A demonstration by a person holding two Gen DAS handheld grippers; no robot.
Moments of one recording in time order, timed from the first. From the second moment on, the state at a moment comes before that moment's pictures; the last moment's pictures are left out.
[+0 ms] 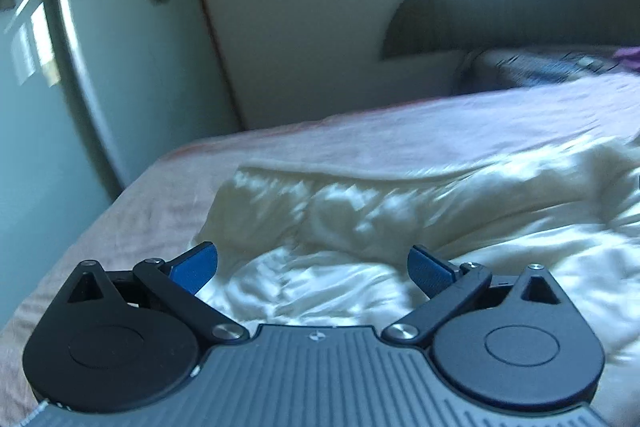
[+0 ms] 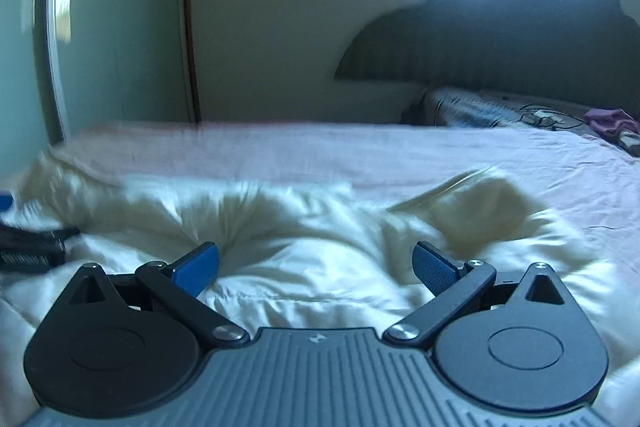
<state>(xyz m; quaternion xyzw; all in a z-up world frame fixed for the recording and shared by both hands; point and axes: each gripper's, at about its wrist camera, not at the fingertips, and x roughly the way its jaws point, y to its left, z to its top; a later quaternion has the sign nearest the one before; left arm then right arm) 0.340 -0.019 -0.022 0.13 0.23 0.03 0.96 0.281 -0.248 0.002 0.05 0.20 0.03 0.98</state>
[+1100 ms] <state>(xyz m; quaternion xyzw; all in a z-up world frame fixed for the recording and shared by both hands) 0.367 -0.084 -0.048 0.13 0.31 -0.05 0.94 0.198 -0.425 -0.036 0.48 0.21 0.03 0.85</state>
